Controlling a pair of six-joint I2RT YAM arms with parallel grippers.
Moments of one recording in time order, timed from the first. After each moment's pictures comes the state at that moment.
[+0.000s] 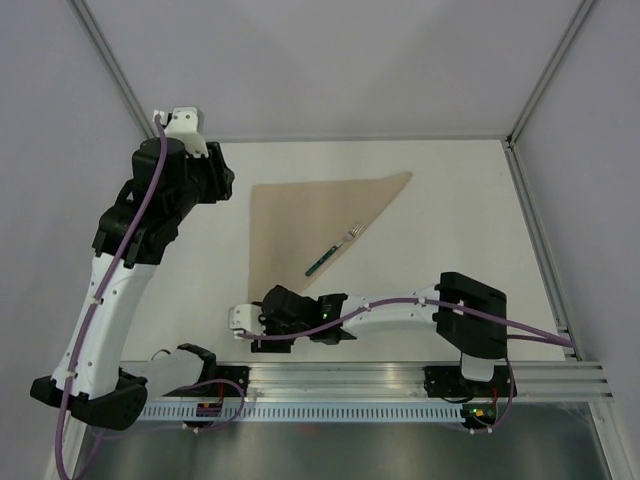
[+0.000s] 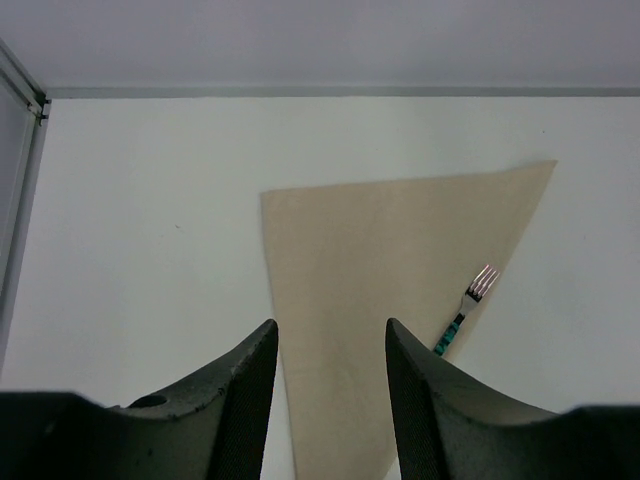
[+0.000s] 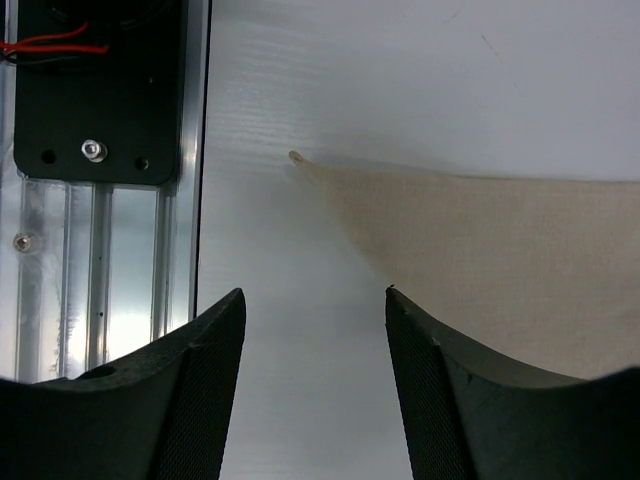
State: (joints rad) left arm -0.36 1.14 1.59 -0.84 -0.18 -0.21; right arm 1.34 1.80 1.15 -0.06 -0.08 -0.31
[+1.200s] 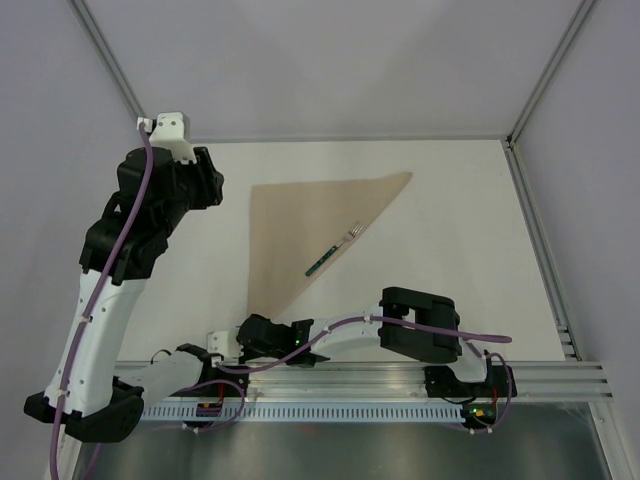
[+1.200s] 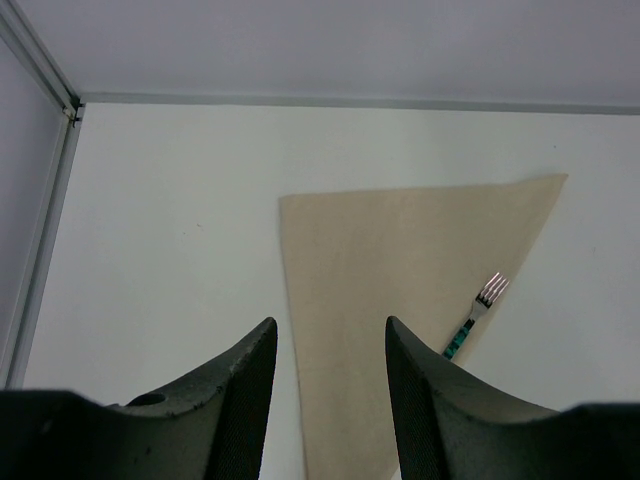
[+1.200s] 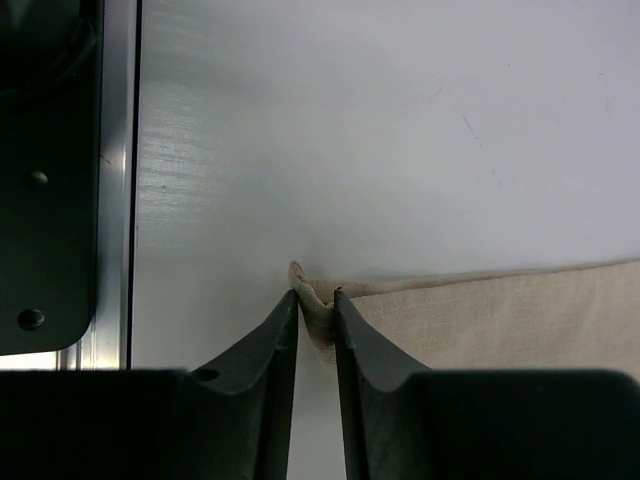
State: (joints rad) left arm -0.36 1.07 1.59 -0.87 -0.23 -0.21; right arm 1.45 2.09 1.26 0.19 0.21 -0.46
